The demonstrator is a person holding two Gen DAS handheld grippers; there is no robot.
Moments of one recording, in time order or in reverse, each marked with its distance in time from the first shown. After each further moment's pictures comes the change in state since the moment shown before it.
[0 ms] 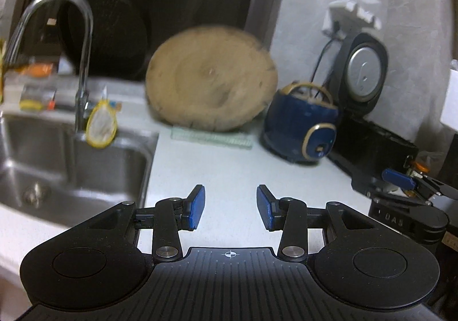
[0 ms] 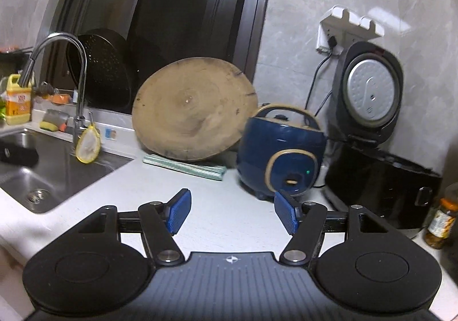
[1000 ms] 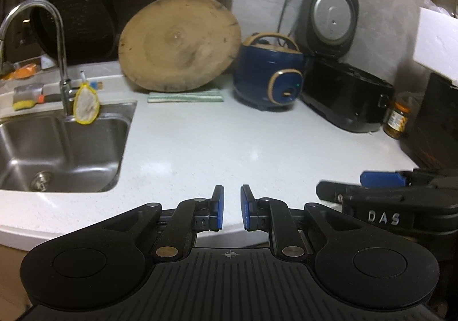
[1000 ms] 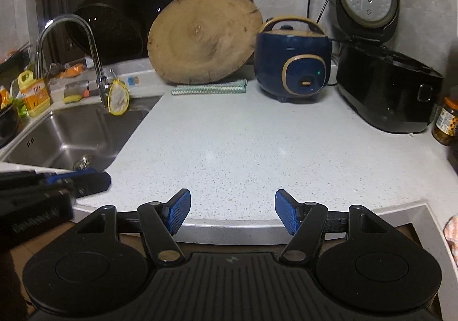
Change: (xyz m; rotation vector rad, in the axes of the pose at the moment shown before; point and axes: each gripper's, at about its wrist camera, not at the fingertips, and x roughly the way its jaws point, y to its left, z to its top) left arm -0.050 -0.080 -0.028 0.156 0.165 0.001; right arm -0.079 0.004 0.003 0.216 0.361 0.084
